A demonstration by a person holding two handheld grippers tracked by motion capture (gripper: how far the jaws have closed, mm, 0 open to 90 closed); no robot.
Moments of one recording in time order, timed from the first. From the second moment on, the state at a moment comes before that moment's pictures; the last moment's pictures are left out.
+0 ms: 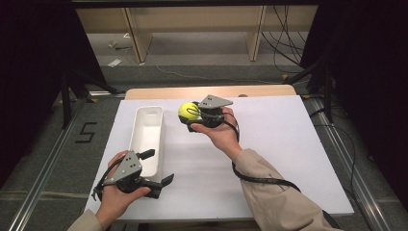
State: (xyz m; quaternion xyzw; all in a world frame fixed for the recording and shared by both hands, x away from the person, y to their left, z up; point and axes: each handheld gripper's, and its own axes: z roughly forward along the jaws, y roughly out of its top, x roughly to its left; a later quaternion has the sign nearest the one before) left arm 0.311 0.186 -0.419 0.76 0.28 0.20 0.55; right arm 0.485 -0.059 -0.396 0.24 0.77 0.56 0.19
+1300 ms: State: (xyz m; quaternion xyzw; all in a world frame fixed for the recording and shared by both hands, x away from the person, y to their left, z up) left arm 0.311 0.186 -0.419 0.76 0.28 0.20 0.55; right arm 0.483 -0.035 -0.396 0.23 0.77 0.57 0.18
